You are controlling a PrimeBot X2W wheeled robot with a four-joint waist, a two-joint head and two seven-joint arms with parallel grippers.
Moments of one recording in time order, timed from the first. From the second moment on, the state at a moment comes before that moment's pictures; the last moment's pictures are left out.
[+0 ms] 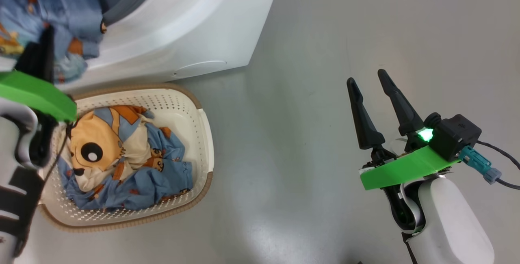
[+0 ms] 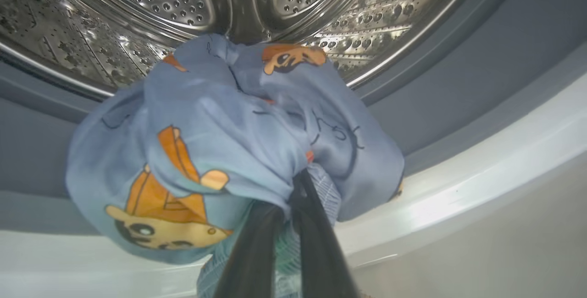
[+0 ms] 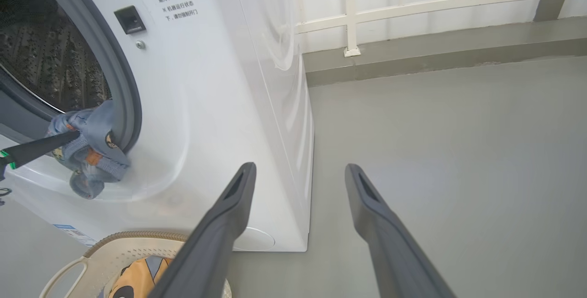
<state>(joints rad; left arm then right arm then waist) -0.89 0.43 -0.50 0.71 -0.78 -0.13 -0.25 -0.39 -0.06 0.15 0.16 0.32 0.12 -0.26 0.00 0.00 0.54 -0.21</state>
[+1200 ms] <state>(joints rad) -1.39 0.44 -0.39 1.06 -0.52 -0.08 -0.24 -0.40 -0.05 0.17 0.14 0.36 0.12 -0.26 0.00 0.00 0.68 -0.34</state>
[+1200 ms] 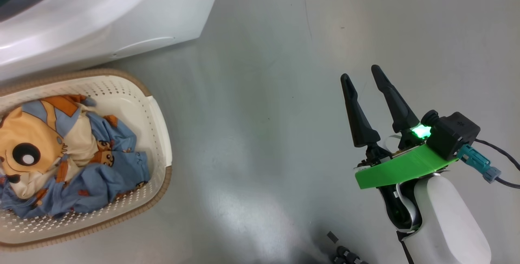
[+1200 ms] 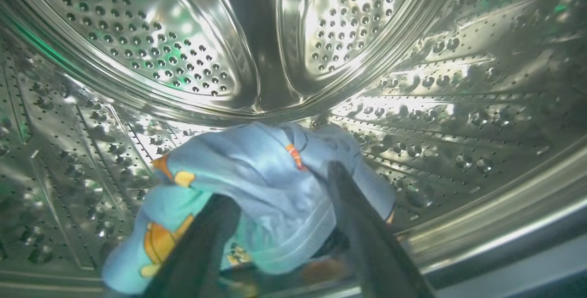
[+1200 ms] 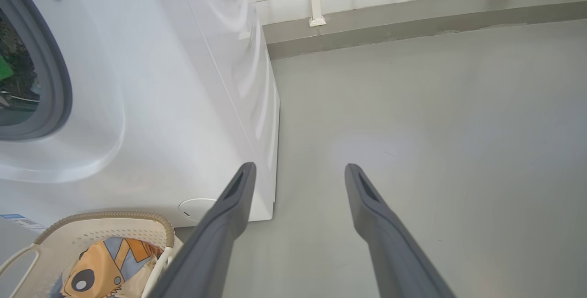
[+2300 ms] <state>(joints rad) -0.95 0.33 -0.27 0.75 -0.51 -0.10 -0.26 -0.39 -0.07 0.14 0.17 0.34 0.12 -0.26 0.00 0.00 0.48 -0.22</state>
